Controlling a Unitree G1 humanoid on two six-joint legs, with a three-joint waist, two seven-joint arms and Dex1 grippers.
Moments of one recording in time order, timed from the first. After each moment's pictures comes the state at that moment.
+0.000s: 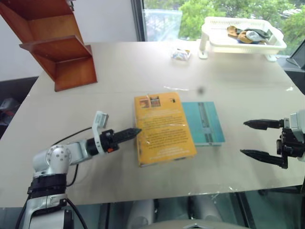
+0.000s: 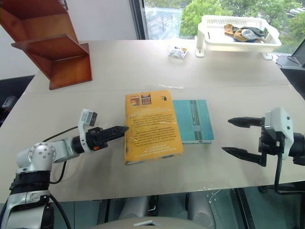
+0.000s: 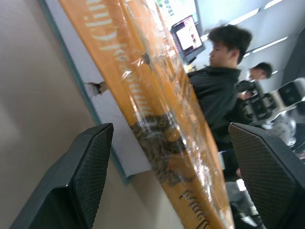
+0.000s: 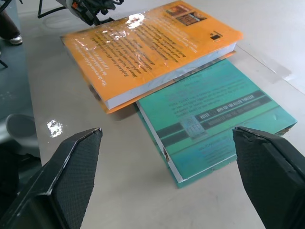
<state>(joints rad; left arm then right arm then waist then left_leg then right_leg) -0.29 0.63 0.26 0.15 -0.97 1.19 -1.03 0.14 -0.96 -0.45 -0.43 0.69 0.43 1.23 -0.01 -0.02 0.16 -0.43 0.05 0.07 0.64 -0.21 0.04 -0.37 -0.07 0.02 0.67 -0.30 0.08</state>
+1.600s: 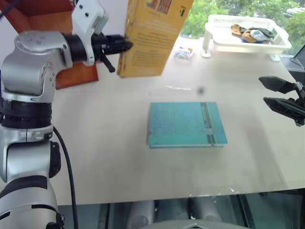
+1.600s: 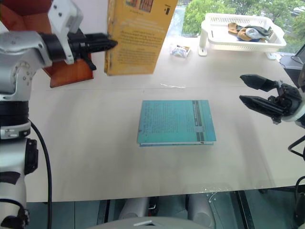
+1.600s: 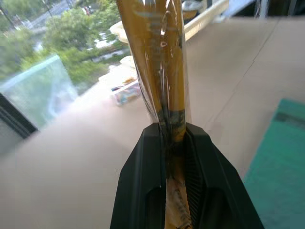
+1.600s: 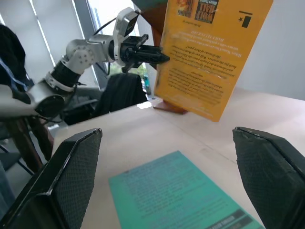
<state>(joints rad) -1.12 0.93 -0.15 0.17 -0.23 0.47 -0.95 -0.40 -0.86 -0.42 0.08 0.99 0.61 1.37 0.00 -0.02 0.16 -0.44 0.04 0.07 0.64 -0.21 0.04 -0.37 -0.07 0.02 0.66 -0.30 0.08</state>
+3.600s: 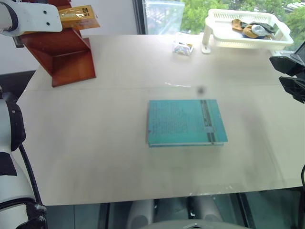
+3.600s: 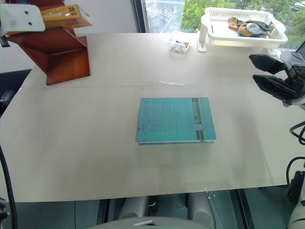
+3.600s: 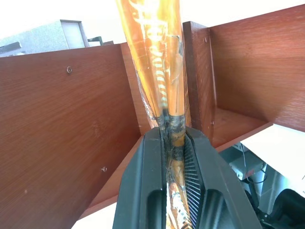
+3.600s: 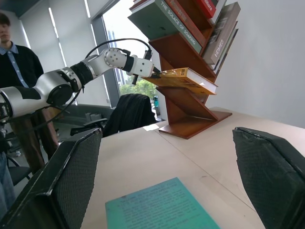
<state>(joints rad) -1.61 1.06 -0.45 1.17 0.79 -0.31 -0.77 -0.62 -0.85 -0.41 0.26 0.93 0.61 1.47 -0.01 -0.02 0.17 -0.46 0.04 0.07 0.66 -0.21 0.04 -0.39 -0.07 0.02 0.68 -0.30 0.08</state>
